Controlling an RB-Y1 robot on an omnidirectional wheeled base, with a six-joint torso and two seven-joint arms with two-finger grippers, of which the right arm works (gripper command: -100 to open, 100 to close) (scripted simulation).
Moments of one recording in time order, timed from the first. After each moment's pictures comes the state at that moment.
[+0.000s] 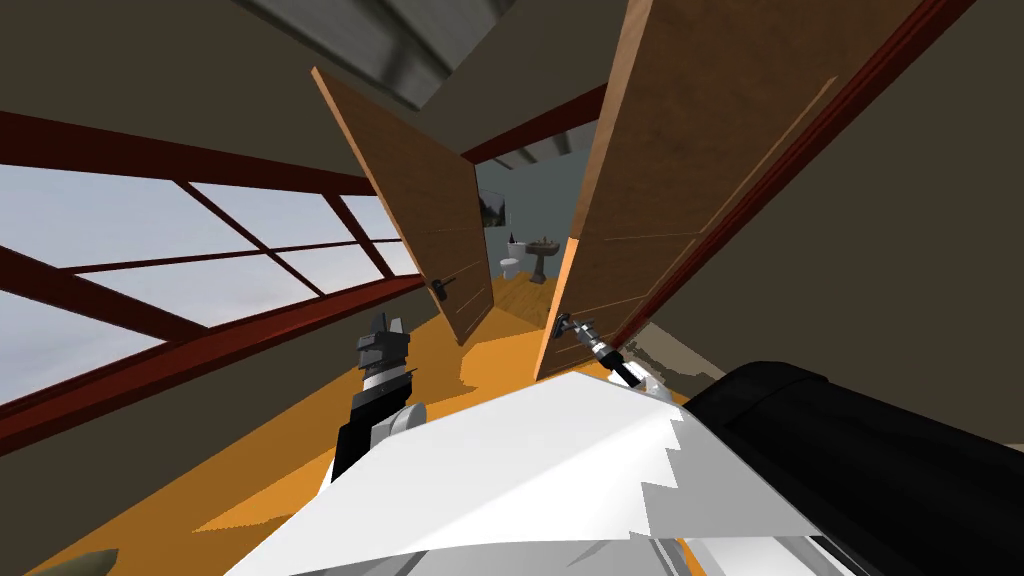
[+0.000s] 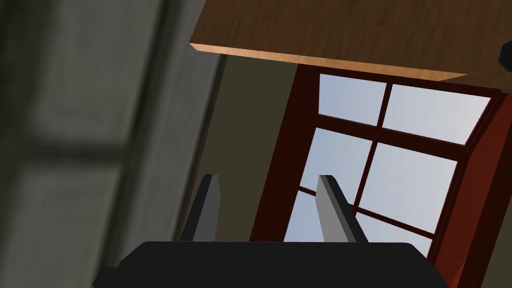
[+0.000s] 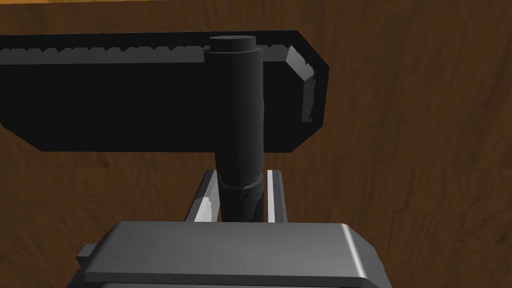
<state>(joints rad) 0.36 -0.51 -0.18 -1.27 0.26 -0.70 -0.76</state>
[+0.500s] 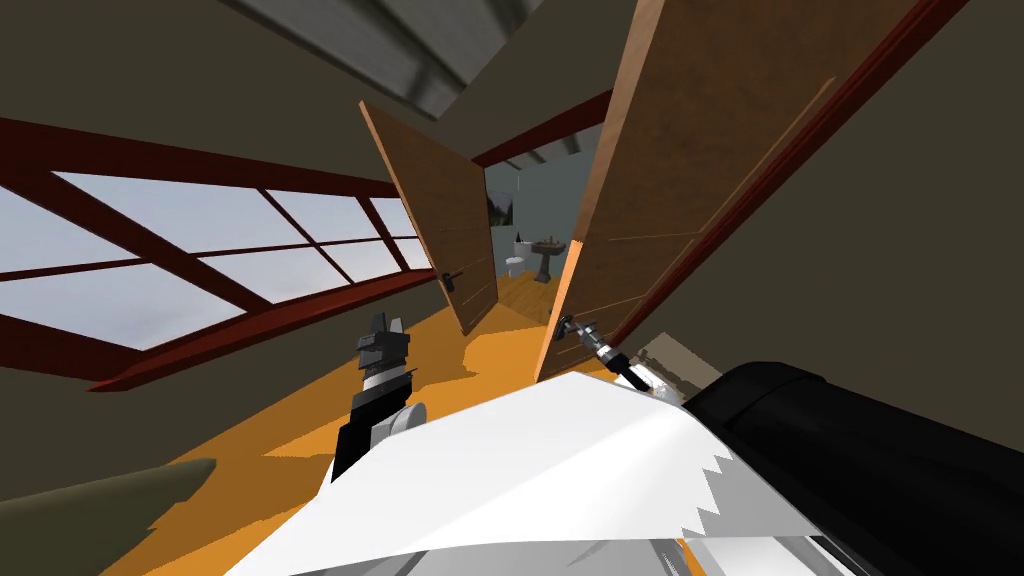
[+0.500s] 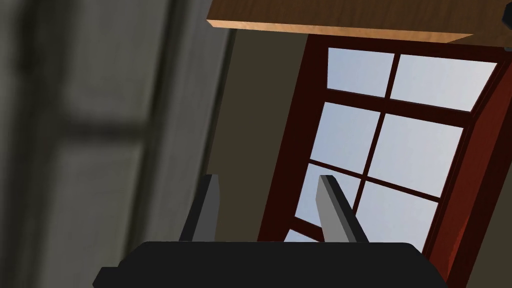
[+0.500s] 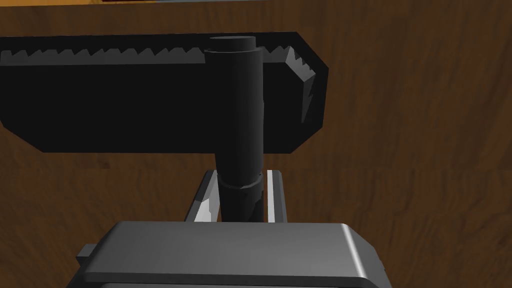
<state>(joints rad) 0.38 -0.54 -0.18 -1.24 0.27 -0.78 -0.79</state>
